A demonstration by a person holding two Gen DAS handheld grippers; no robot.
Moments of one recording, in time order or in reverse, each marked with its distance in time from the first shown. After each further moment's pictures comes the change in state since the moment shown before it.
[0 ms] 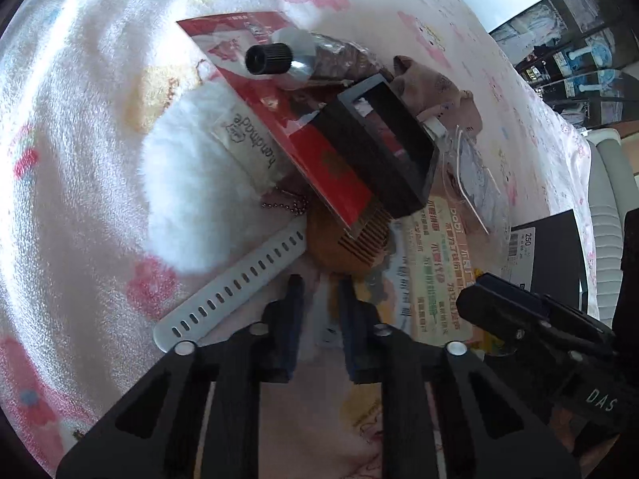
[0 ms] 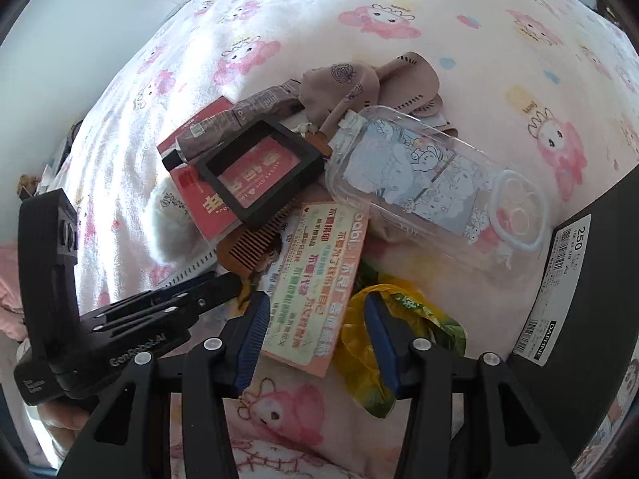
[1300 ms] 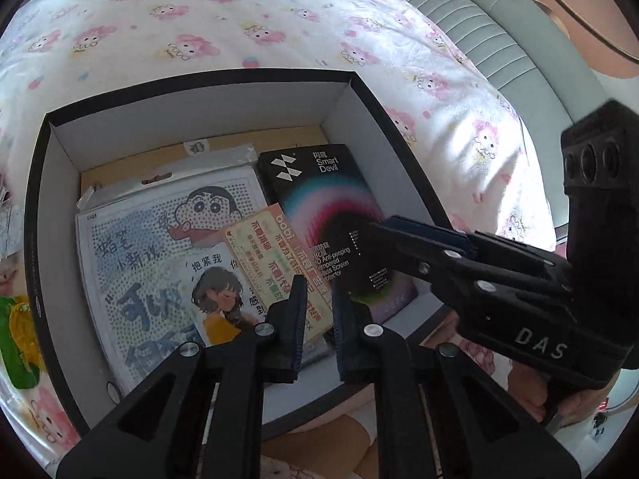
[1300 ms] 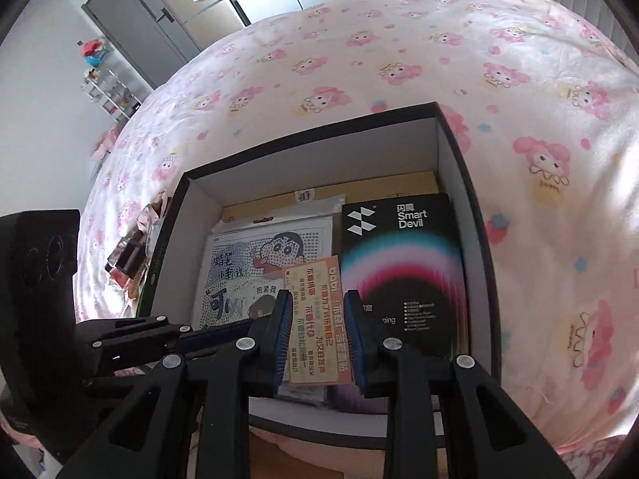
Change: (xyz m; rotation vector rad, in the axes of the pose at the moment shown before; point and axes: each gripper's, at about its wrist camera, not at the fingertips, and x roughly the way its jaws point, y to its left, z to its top) left arm 0.011 -0.383 -0.147 0.755 0.232 -0.250; right arm -0.206 -0.224 -0.184 0.470 -0.359 -0.113
